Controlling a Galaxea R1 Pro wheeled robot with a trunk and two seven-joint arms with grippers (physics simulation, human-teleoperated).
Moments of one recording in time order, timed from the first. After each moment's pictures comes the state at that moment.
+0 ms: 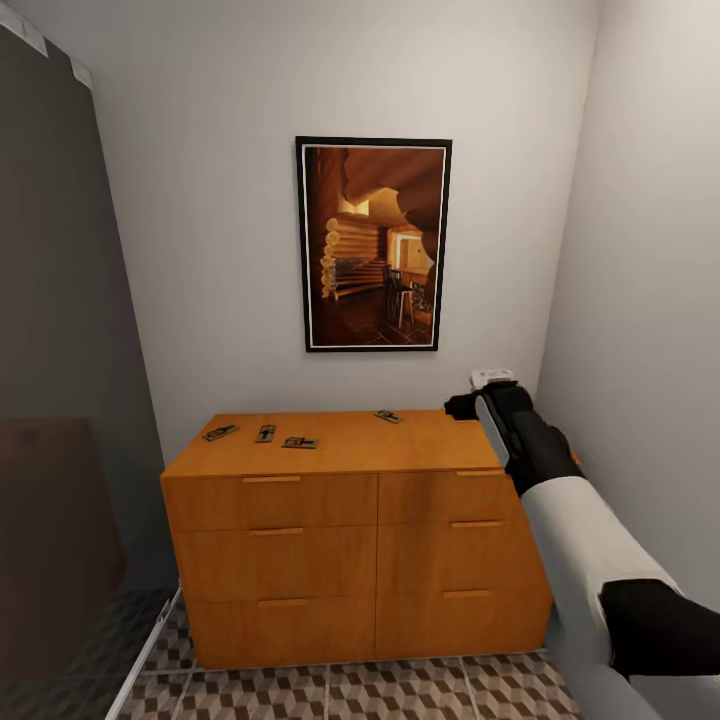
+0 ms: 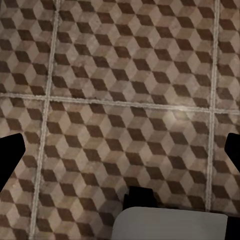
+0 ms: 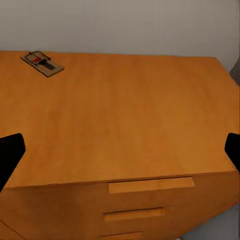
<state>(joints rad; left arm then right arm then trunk) 0.00 0.09 0.07 -0.38 0.07 -0.05 0.00 -1.05 0.01 0.06 -0.87 0.00 0.85 -0.12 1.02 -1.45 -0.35</state>
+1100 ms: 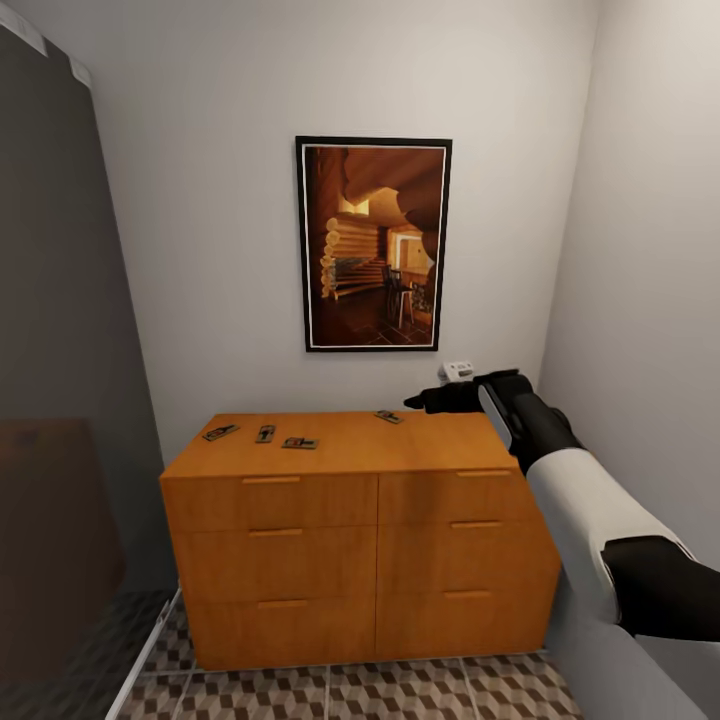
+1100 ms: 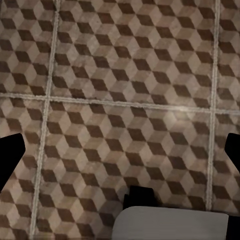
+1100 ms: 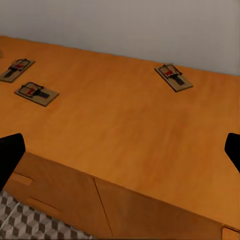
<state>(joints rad) 0.00 0.09 0.07 -0.37 0.07 -0.07 0.00 -1.16 -0.02 0.12 -0.68 0.01 0.73 0.46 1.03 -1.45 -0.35</state>
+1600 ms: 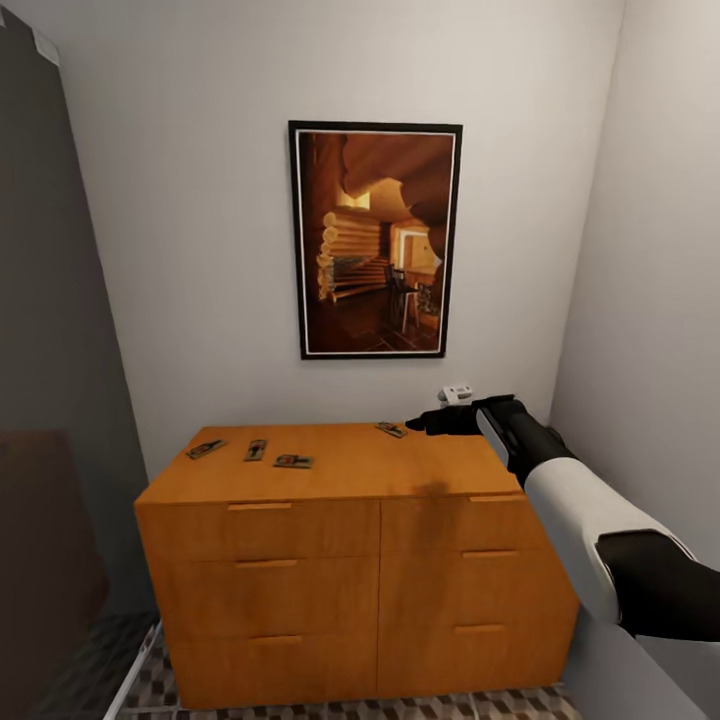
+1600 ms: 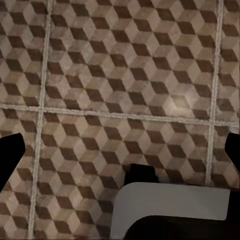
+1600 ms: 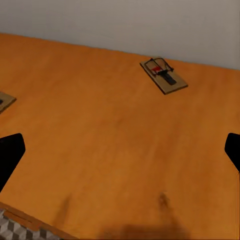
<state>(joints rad) 0.00 0.09 0.06 -0.31 0.07 -0.06 0.00 -1.16 -0.03 0.12 -0.48 0.01 0.58 0.46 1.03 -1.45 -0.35</state>
